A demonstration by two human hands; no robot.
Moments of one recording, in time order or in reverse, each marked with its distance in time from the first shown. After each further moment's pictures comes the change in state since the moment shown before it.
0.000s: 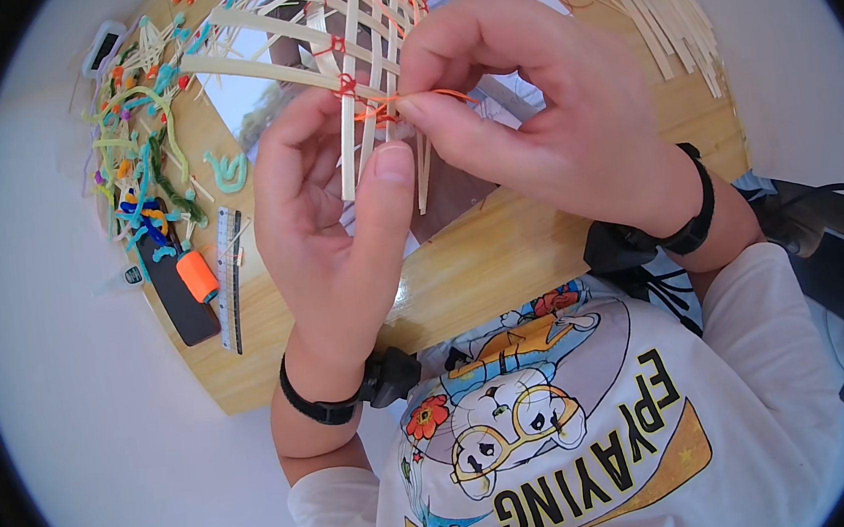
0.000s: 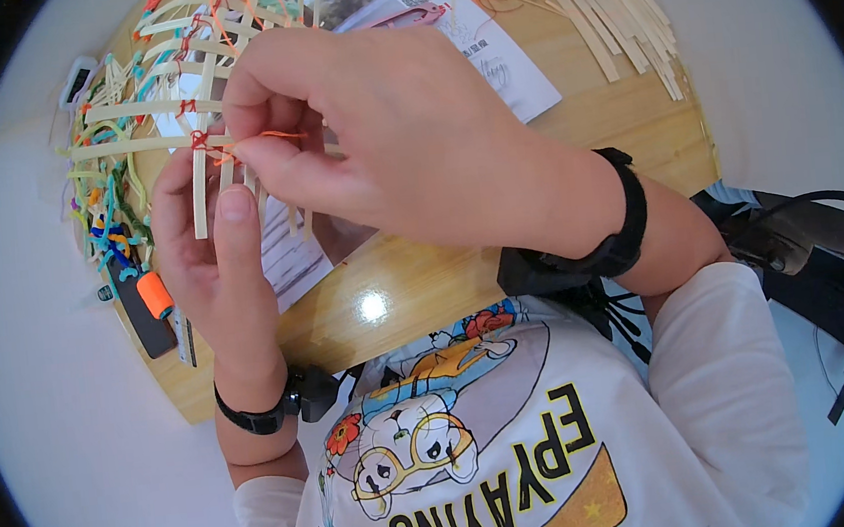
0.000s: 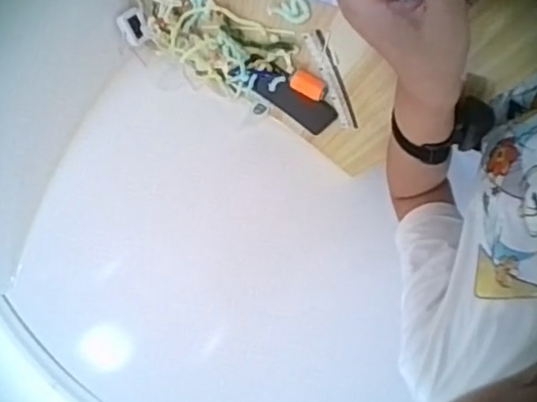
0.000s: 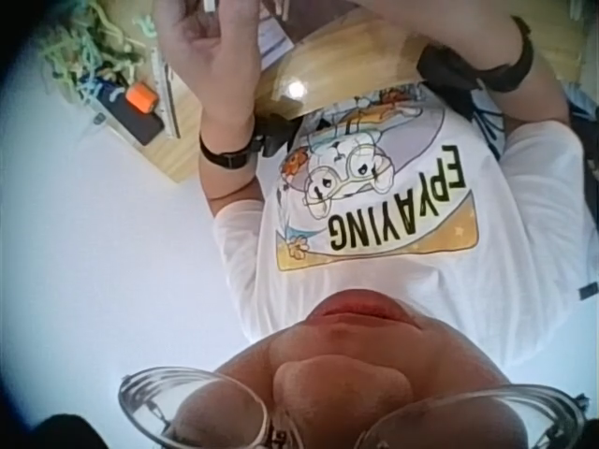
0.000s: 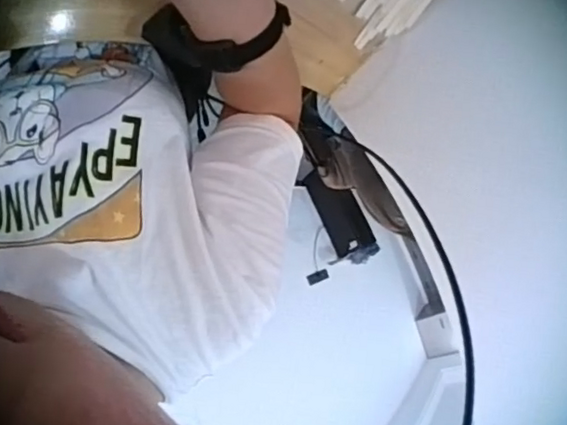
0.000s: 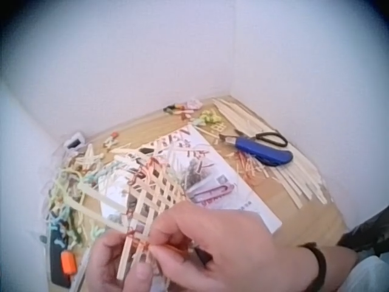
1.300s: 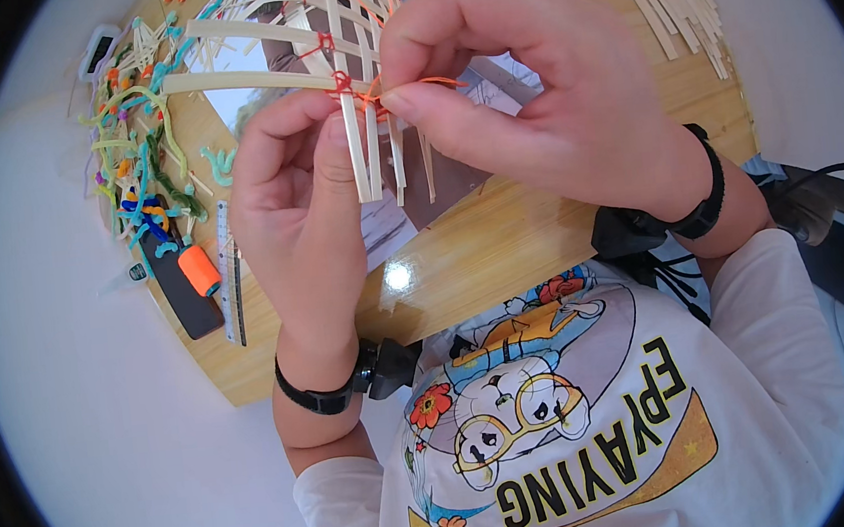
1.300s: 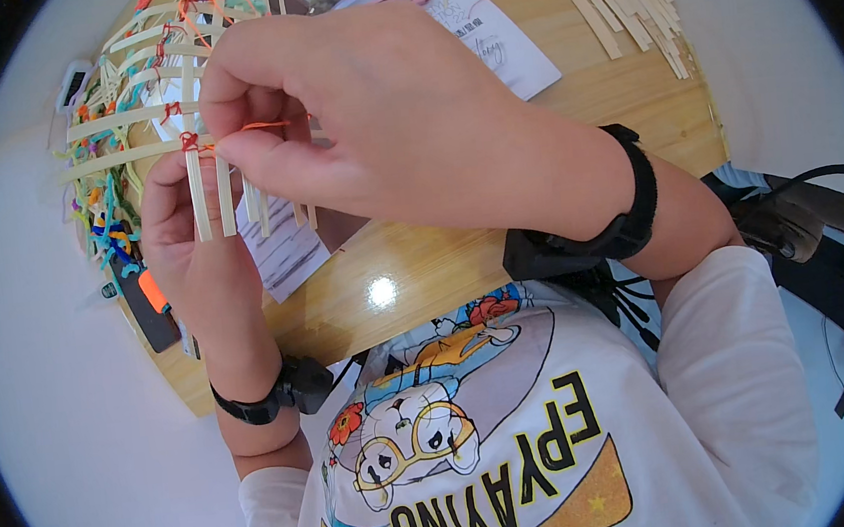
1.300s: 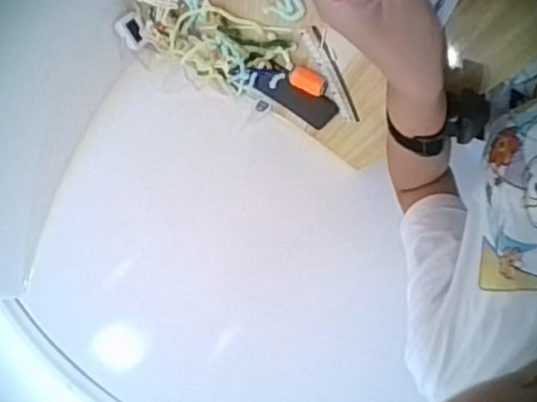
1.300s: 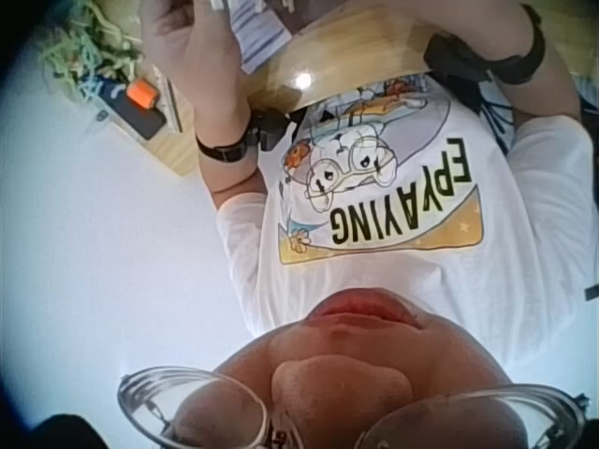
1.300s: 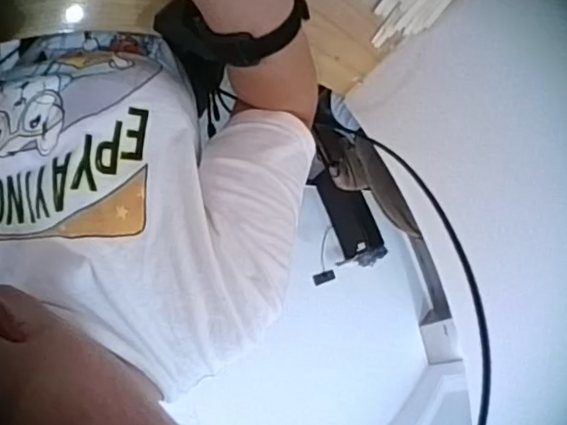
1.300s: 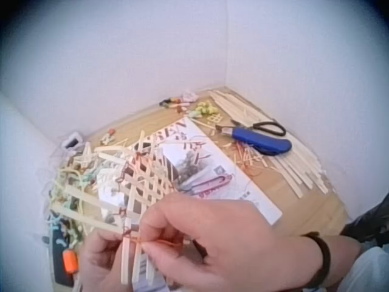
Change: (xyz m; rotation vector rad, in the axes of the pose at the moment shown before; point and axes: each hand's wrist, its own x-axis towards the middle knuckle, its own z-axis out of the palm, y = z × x) left_hand 0.003 -0.008 -0.009 -0.100 0.022 -0.037; right_hand 0.004 -0.011 -0.010 0.175 -0.047 0.112
